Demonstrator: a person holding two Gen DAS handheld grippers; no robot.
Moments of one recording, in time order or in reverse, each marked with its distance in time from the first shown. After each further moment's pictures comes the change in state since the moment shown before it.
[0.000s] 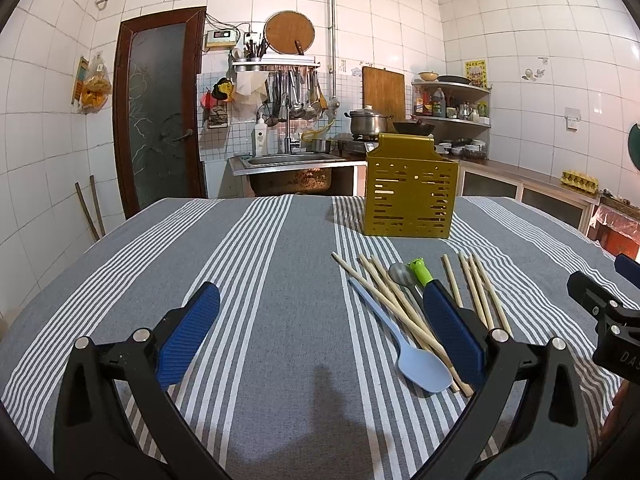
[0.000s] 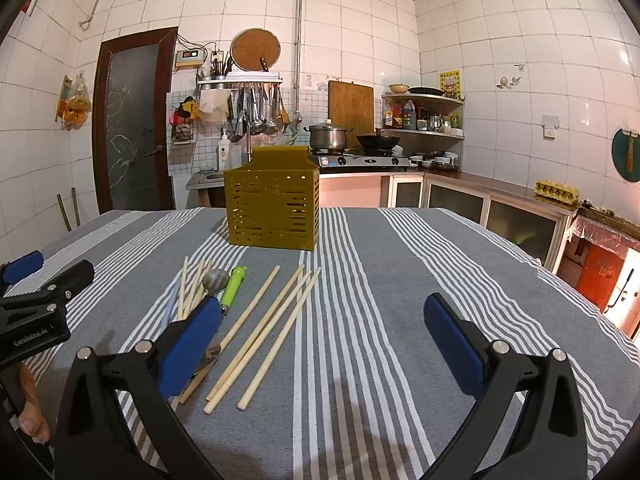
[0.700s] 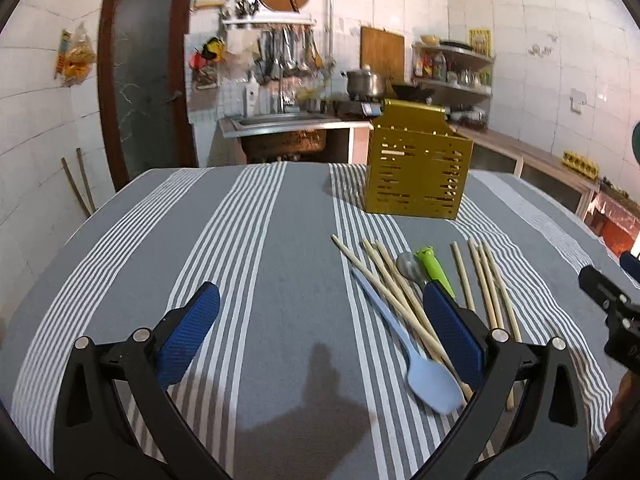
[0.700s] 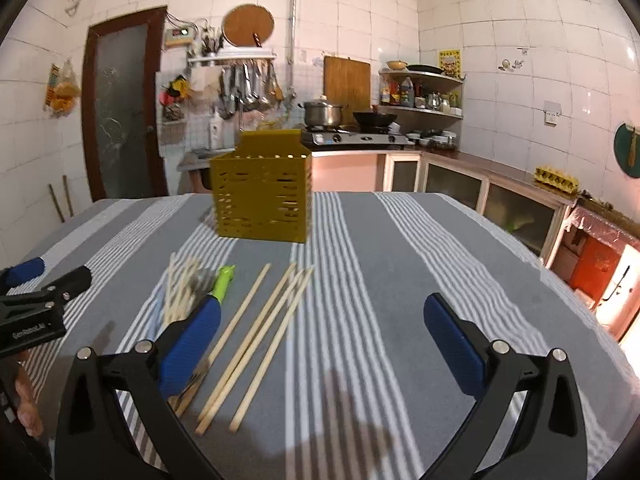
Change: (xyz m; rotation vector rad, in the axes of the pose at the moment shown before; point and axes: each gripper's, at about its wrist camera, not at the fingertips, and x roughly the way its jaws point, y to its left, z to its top) left arm 0.050 0.009 0.030 0.001 0.190 -0.035; right arm 0.031 -0.002 0.029 -0.003 0.117 -0.034
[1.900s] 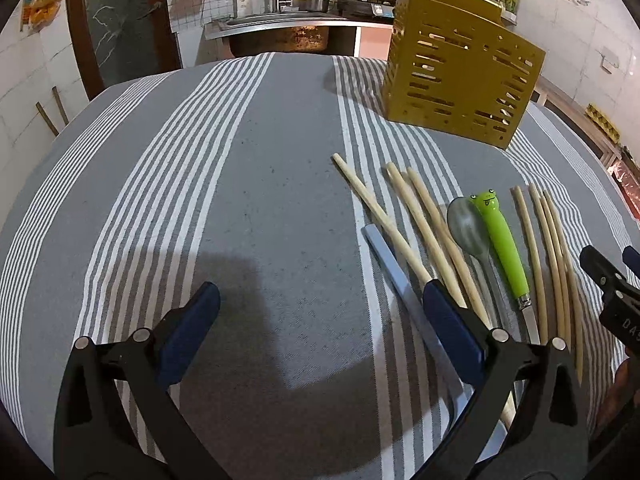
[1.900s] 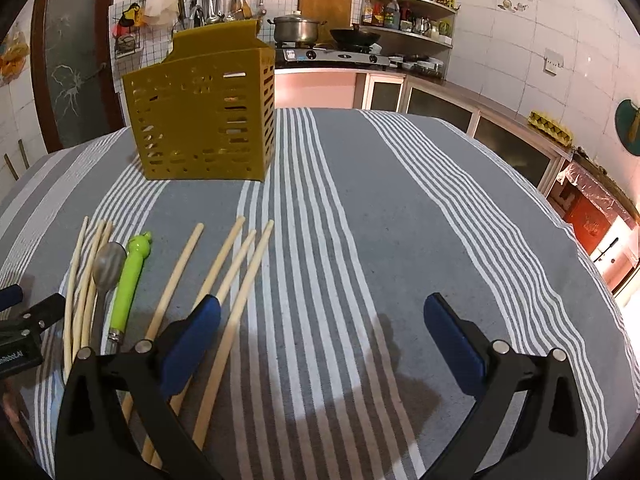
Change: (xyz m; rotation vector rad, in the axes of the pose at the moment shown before) left arm 0.117 -0.001 -0.004 -0.030 0.368 0.001; right arm 0.122 0.004 -0.002 0.006 0.300 -0.109
